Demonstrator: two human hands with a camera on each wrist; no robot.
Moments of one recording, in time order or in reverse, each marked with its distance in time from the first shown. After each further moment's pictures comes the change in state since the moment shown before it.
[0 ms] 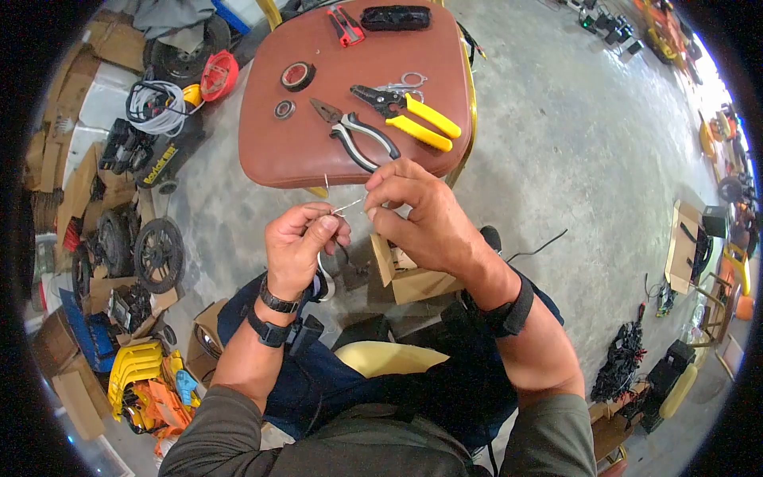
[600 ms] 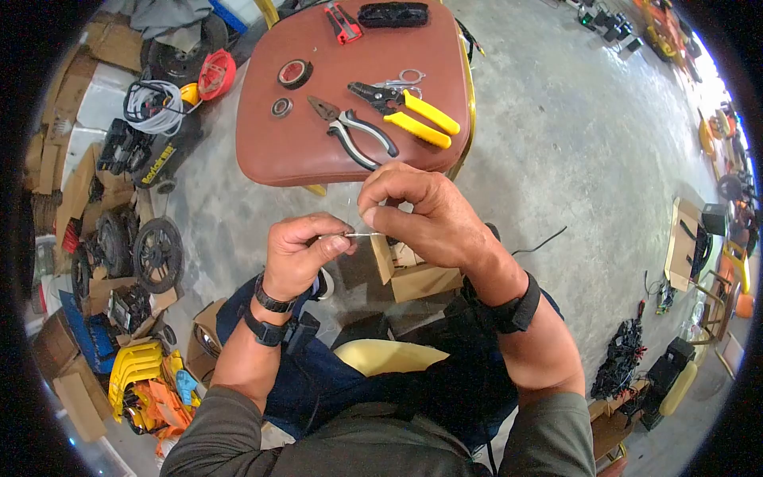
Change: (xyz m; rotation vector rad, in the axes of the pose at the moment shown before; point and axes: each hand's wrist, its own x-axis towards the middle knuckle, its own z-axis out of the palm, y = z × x) left_hand 0.001 0.003 -0.008 0.100 -0.274 0.119; right_hand 0.004 -0.005 -0.011 0.274 -0.161 0.076
